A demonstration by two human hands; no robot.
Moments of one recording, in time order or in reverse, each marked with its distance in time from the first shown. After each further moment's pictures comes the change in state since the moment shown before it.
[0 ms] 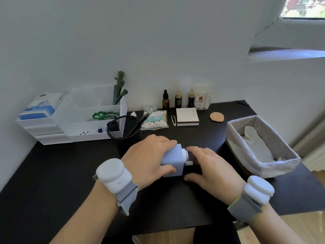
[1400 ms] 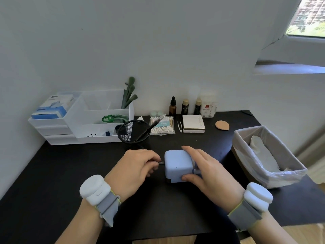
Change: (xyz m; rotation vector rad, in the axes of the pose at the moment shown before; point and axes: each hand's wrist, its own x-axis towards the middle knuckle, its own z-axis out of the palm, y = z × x) left_hand -0.035 -0.048 0.015 -0.486 0.170 -0.094; right_hand 0.008 -0.024 -0.001 0.095 0.069 -0.118
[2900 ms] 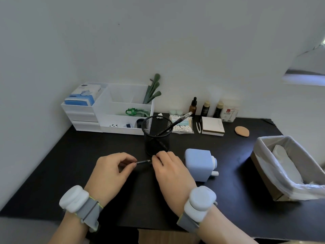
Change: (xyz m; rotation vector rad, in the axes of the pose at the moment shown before) left_hand -0.069 -0.054 -0.024 -0.009 0.361 -0.341; right_hand 0.039 -0.102 0.074 -0.364 0.058 -0.250
